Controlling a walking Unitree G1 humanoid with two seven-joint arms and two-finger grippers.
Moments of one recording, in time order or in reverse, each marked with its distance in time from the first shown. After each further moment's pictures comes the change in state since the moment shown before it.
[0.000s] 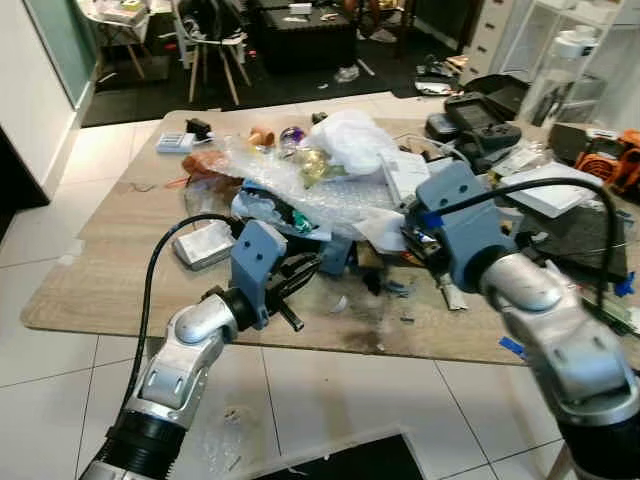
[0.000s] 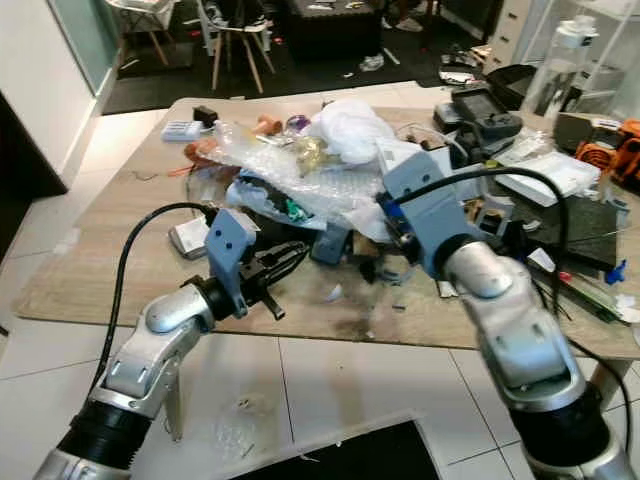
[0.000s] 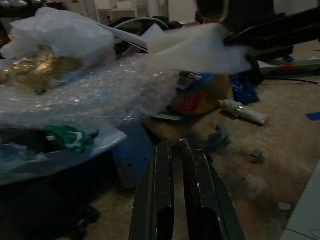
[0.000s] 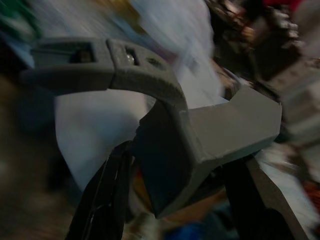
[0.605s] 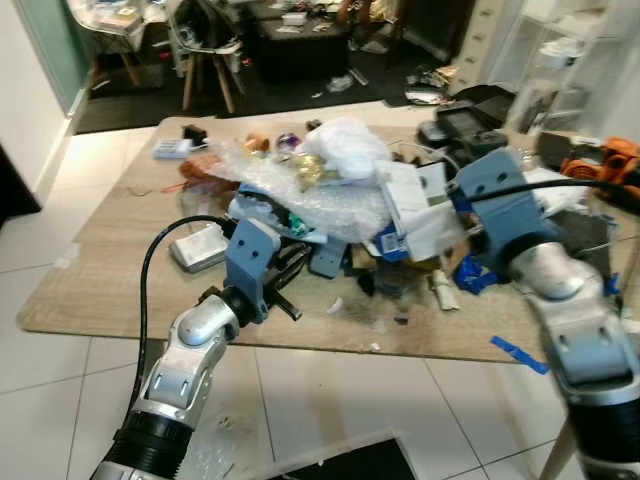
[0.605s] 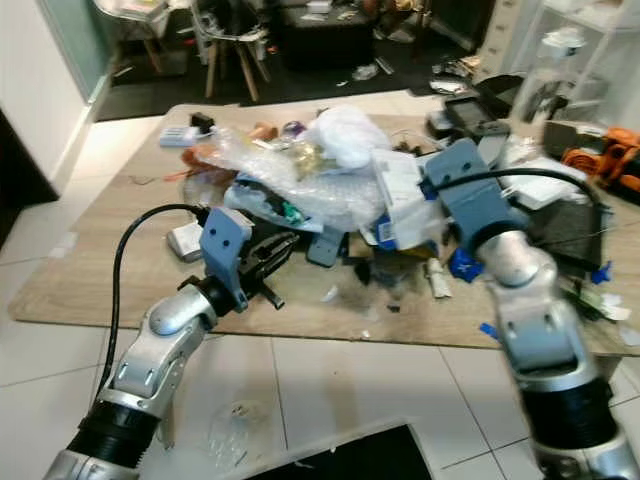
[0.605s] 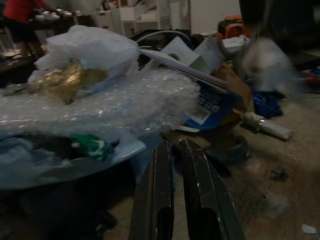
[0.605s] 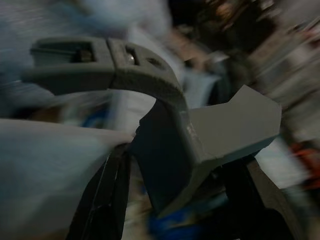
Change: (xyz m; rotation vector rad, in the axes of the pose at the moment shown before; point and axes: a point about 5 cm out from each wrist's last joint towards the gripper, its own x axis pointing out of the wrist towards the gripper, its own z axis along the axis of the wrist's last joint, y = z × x) left arm 0.003 0.005 -0.003 0.016 -0.016 0.112; right arm 0.005 -0.009 -0.025 0.130 0.064 -0.061
